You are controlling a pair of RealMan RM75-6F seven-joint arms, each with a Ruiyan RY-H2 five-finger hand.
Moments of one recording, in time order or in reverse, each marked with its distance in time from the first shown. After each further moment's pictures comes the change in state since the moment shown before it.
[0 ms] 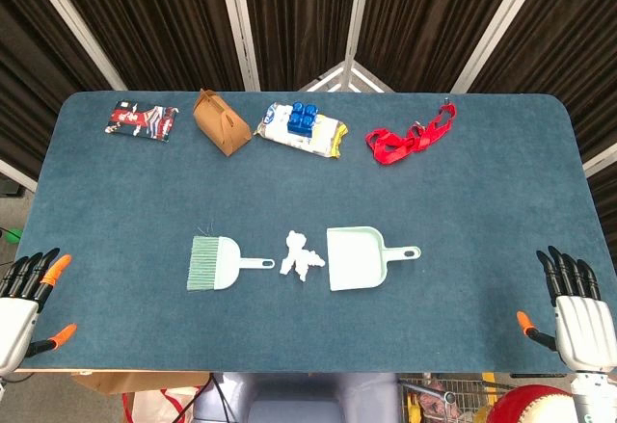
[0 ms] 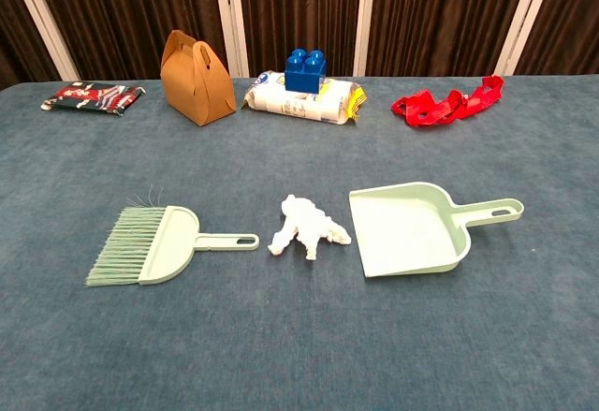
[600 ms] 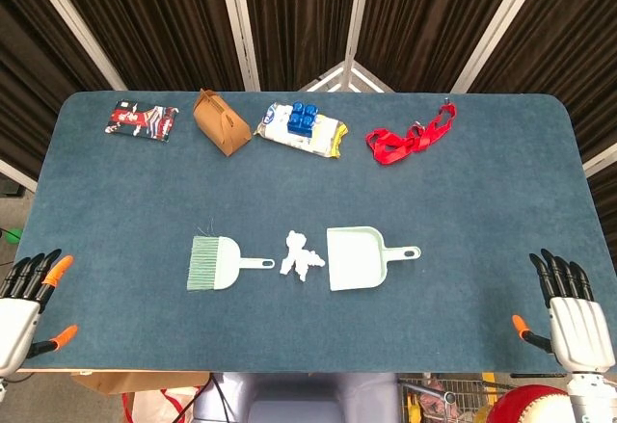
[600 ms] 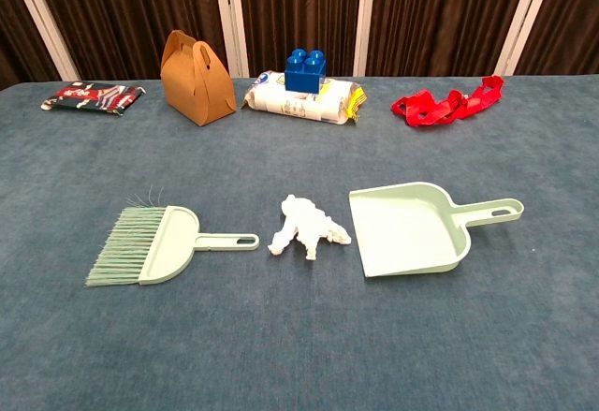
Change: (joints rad) left arm 0.000 0.001 0.005 -0.005 0.009 -0.002 0.004; right arm 0.006 0.015 -0.013 -0.021 -0.003 -0.028 0.005
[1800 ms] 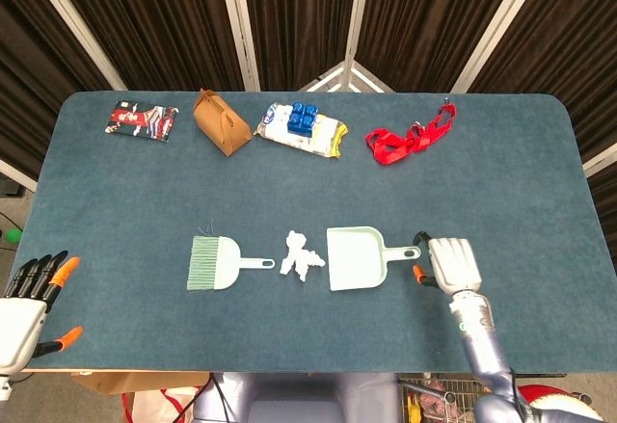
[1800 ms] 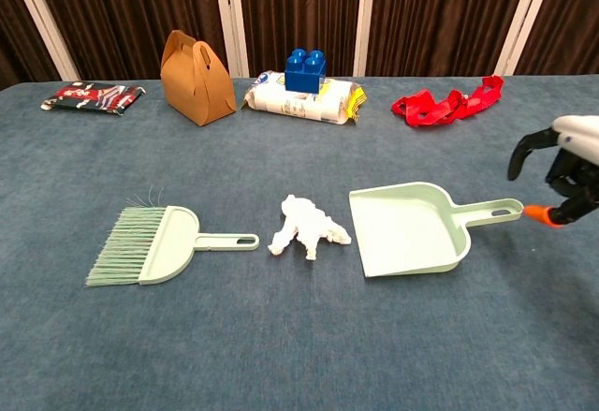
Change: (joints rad) left arm -0.011 0.002 0.003 -0.023 -0.021 -0.039 0.010; right arm 0.410 -0.383 0.171 0.082 0.438 -0.340 -0.427
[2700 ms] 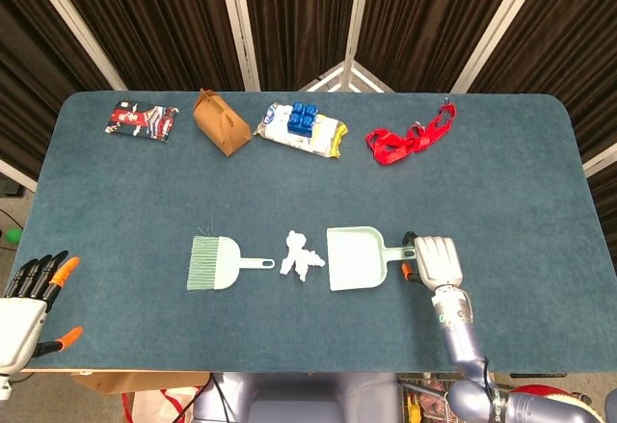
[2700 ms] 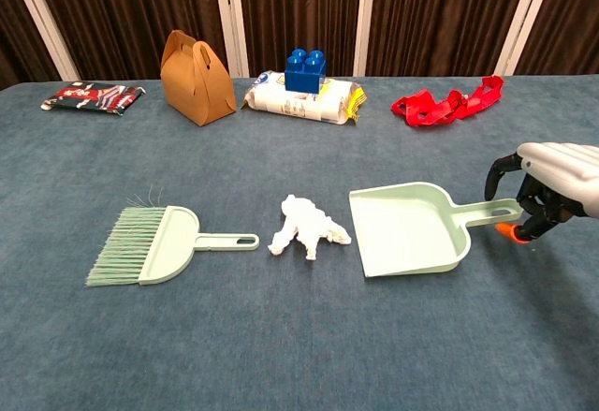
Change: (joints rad) left arm -0.002 0.002 0.000 -0.005 -0.006 -0.004 -0.002; right arm 0.066 -0.129 -0.012 0.153 0.088 0.006 -0.022
